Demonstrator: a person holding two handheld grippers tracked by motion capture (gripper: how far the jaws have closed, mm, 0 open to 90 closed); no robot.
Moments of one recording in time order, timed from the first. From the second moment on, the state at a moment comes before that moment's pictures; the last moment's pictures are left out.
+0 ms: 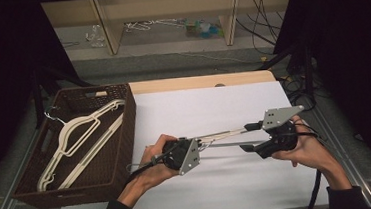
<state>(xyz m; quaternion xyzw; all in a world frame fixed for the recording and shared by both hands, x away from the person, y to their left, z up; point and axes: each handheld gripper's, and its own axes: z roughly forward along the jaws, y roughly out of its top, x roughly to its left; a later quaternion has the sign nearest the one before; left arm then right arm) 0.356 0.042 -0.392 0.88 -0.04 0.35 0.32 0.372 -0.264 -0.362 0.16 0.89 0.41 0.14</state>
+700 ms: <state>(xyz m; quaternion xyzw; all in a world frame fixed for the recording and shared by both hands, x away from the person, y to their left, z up) 0.359 0.110 -0.337 0.82 0.23 0.17 0.50 0.329 -0.253 -0.374 0.20 0.82 0.50 0.17</state>
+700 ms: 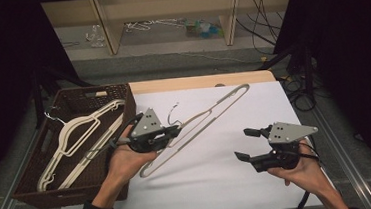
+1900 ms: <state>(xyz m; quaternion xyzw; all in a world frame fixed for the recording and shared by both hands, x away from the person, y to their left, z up) 0.349 0.304 -0.234 0.70 0.37 0.17 0.59 0.316 -0.258 -0.410 0.23 0.82 0.50 0.16</state>
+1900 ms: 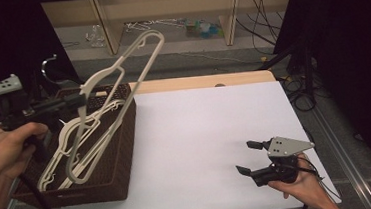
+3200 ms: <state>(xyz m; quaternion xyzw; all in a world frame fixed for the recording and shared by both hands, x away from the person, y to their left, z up) 0.398 0.376 -0.362 0.76 0.46 0.18 0.43 0.314 -0.253 -0.418 0.22 0.84 0.49 0.14</state>
